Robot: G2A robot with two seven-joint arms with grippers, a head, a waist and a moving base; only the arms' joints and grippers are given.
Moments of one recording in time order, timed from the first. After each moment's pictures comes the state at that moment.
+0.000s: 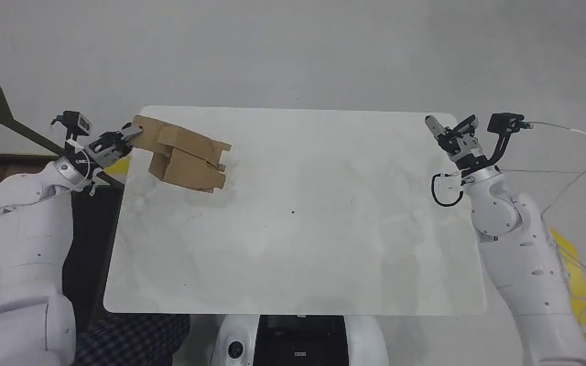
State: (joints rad) left arm 0.91 -0.90 -1.64 -0.76 -0.45 -0.47 -1.24; right arm -1.12 -1.05 1.36 -1.31 -0.60 -0.40 -0.02
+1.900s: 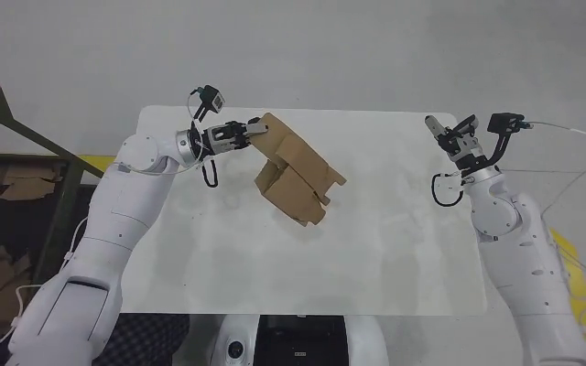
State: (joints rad) left arm 0.81 -1.06 -1.12 -1.09 -0.57 -0.38 -1.13; right arm -1.12 -1.05 1.36 -1.31 -0.60 -0.40 -0.02
